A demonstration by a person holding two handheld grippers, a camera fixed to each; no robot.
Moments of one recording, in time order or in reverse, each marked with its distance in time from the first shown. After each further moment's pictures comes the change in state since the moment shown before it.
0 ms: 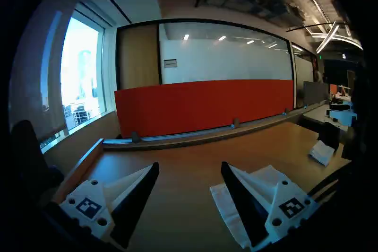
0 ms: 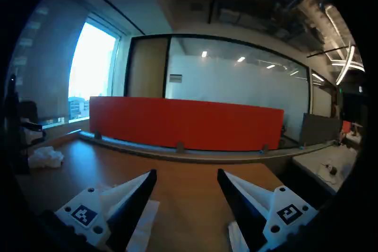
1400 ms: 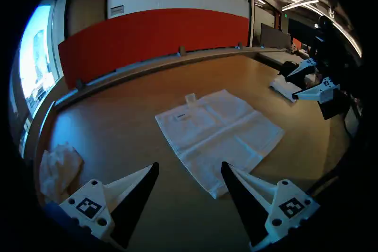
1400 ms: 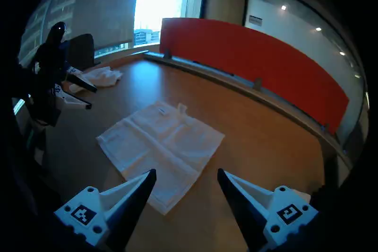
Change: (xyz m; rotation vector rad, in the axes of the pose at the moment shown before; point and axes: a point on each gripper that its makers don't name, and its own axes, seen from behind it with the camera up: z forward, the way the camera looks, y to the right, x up) left arm -0.169 0.101 -0.002 -0.348 -0.425 0.092; right arm -0.155 -0.093 -0.032 0.483 -0.475 -0.217
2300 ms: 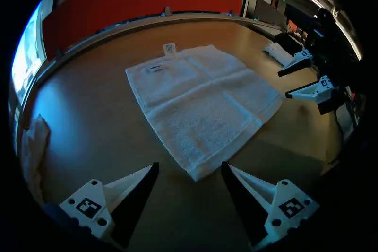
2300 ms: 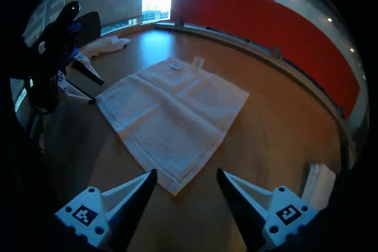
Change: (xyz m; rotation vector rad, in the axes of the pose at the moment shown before) left arm -0.084 0.043 0.055 -0.104 -0.213 -0.022; right arm -0.094 -0.030 0.044 0.078 -0.156 -0.007
